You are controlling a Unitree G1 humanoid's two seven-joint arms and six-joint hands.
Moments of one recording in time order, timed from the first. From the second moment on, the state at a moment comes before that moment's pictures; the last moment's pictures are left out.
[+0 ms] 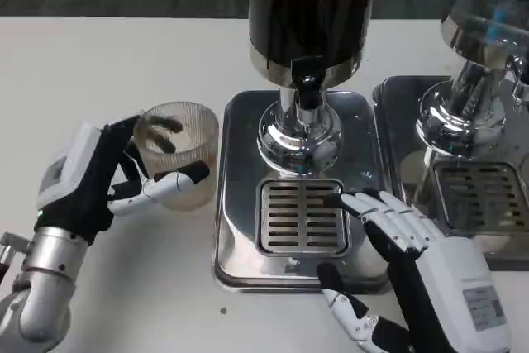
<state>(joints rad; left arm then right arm) -0.43 0.46 -0.18 1.11 0.47 -0.89 0.44 0.45 -0.28 0.33 -0.20 -0.88 -0.33 -0.51</state>
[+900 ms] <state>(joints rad) -0.49 0.34 -0.29 1.13 0.55 -0.88 0.39 0.49 -0.25 0.32 -0.23 -0.89 -0.33 -0.54</state>
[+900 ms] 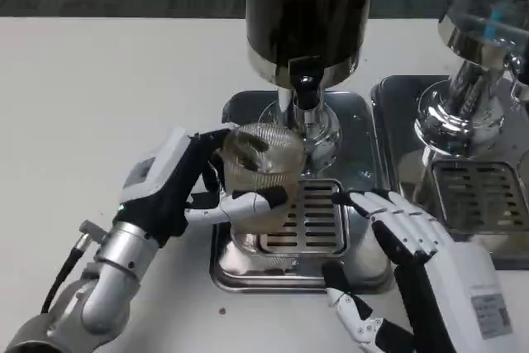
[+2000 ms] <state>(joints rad) -0.54 0.35 -0.31 1.07 0.52 -0.90 0.29 0.48 -0.21 0.34 -0.23 -0.91 -0.32 -0.54</state>
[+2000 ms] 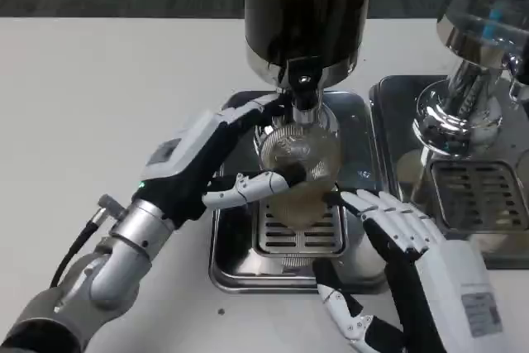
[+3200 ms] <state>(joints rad) -0.38 0.59 0.11 0.37 -0.66 -0.39 -0.90 0.36 -0.21 0.33 -0.08 -0.83 -0.35 -0.55</state>
